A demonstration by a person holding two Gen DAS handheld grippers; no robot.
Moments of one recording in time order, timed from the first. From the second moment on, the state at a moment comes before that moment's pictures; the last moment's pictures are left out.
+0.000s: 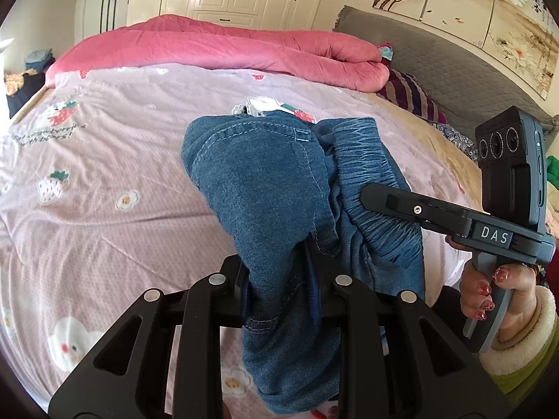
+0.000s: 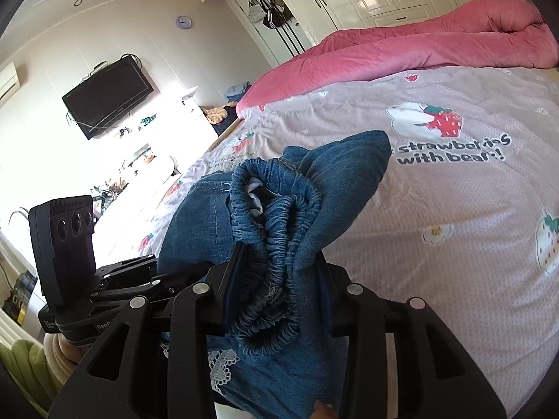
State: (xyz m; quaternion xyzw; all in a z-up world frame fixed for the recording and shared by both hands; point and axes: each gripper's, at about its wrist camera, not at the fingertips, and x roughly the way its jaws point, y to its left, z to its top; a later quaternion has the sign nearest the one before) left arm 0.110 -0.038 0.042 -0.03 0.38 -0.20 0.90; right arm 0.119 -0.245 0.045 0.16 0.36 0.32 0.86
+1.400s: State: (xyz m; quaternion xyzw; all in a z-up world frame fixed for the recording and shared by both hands) left arm 0.196 -0.017 -0.031 -0.08 0.43 -0.18 0.88; right arm 0.217 -0.223 -0.033 0.16 0.45 0.25 0.84
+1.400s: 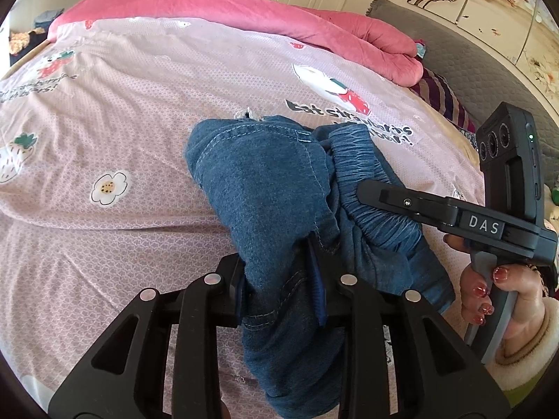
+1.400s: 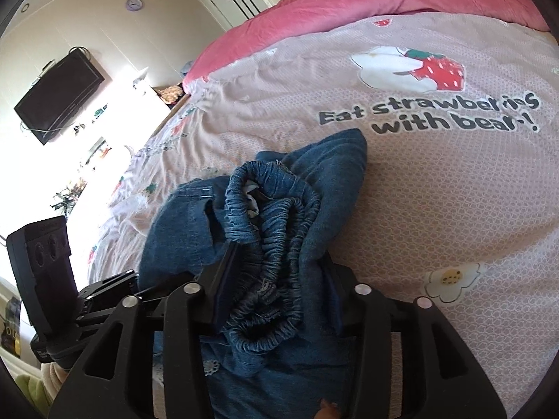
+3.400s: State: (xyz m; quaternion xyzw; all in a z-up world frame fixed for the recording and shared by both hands) left arm 0.132 0.004 0.038 -0.06 0.37 -0.11 0.92; right arm 0.144 -0.242 0.050 0.10 0.36 0.22 0.90
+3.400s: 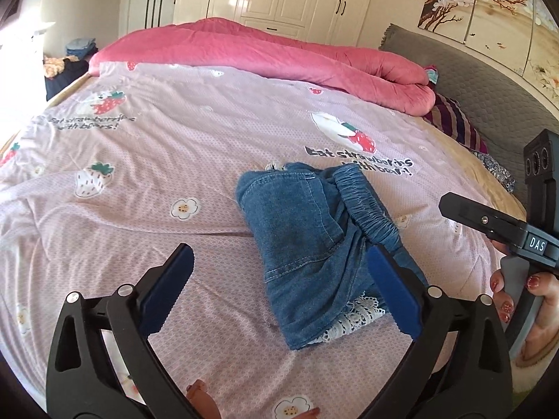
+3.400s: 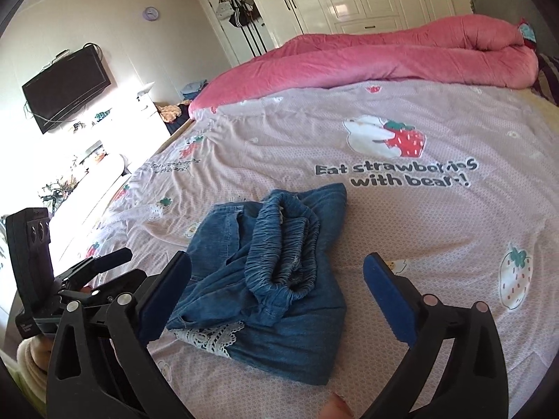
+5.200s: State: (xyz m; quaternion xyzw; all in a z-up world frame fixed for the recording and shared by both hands) left arm 0.014 -0.012 -0.014 -0.05 0.37 -0.07 0.92; right arm 0.015 -0.243 0.013 0.03 0.32 0.20 0.92
